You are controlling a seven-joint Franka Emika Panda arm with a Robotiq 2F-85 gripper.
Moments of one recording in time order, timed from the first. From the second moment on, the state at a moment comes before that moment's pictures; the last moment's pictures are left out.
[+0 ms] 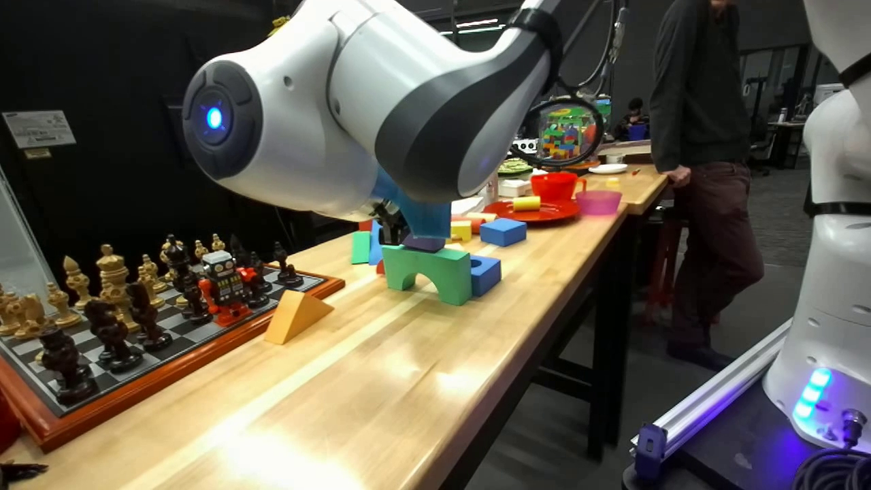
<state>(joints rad) 0.64 0.34 0.56 -1.95 -1.17 1.42 0.89</state>
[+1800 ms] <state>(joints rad) 0.97 0.43 0.46 -1.77 -1.17 1.29 0.80</state>
